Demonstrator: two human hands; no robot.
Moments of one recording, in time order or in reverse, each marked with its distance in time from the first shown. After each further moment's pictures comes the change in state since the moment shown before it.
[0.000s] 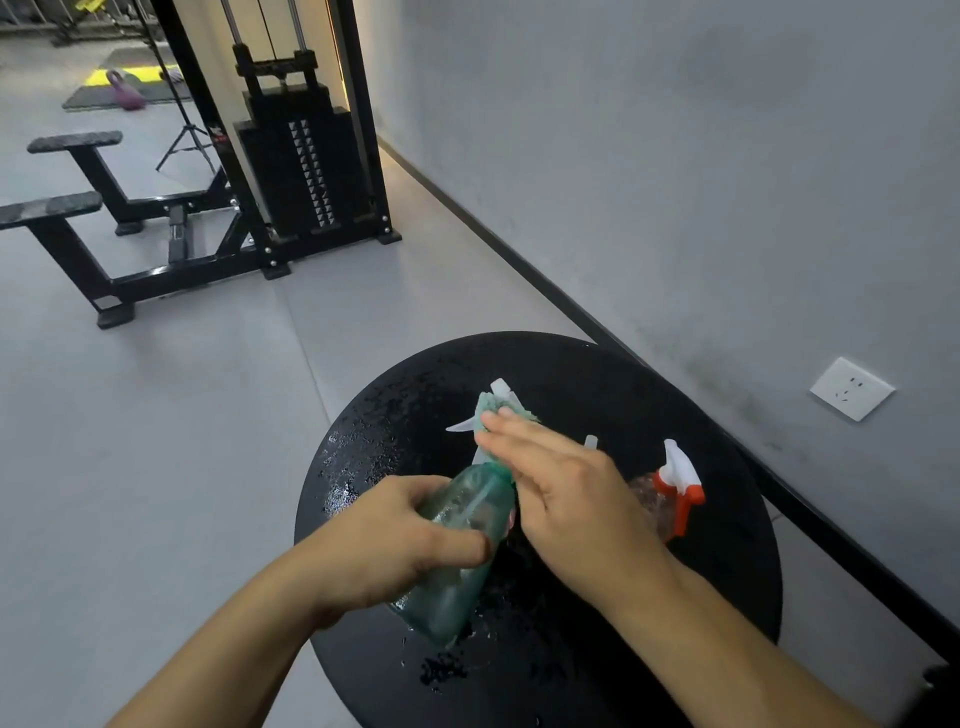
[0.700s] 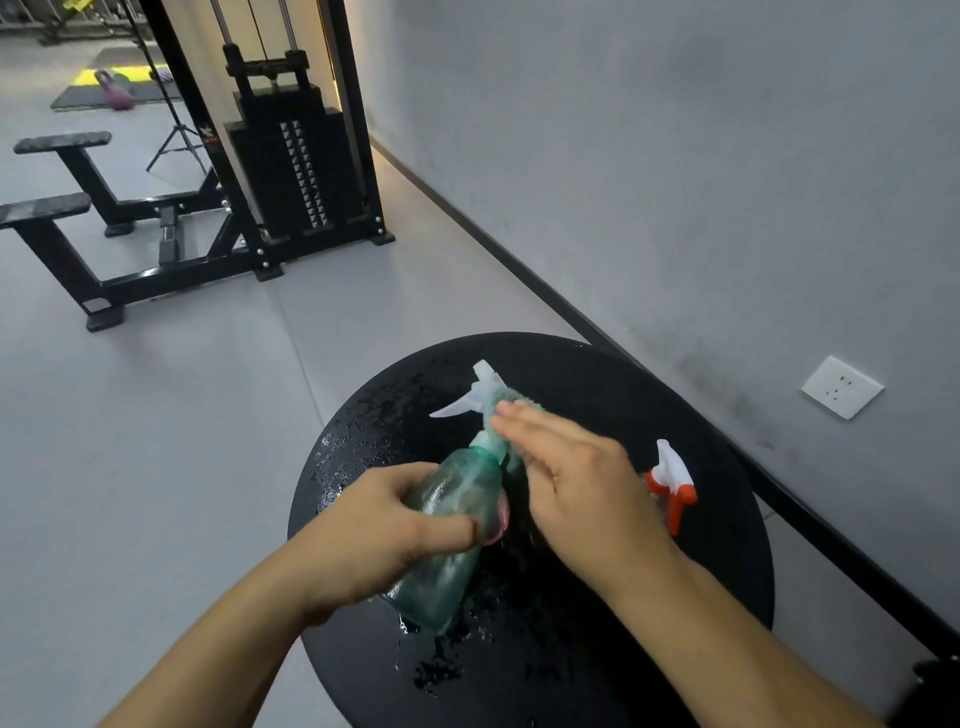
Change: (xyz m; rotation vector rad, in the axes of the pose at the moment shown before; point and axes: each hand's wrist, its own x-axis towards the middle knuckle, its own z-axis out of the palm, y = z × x) left_hand -0.001 0.005 -0.003 -0.074 0.059 0.051; right_hand 0.004 0.007 -0.010 -0.043 0.080 0.082
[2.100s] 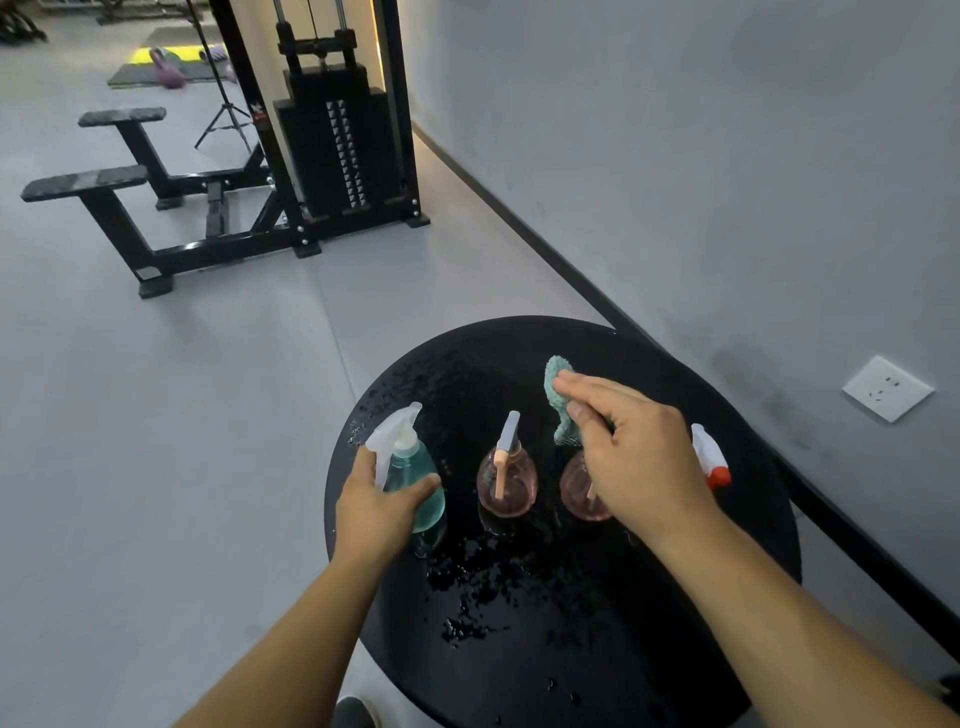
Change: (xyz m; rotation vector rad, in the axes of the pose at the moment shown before) left_hand 0.060 -0.138 0.010 -0.178 0.716 -0.024; right_hand 0.001 0.008 -0.001 0.119 0.065 0.148
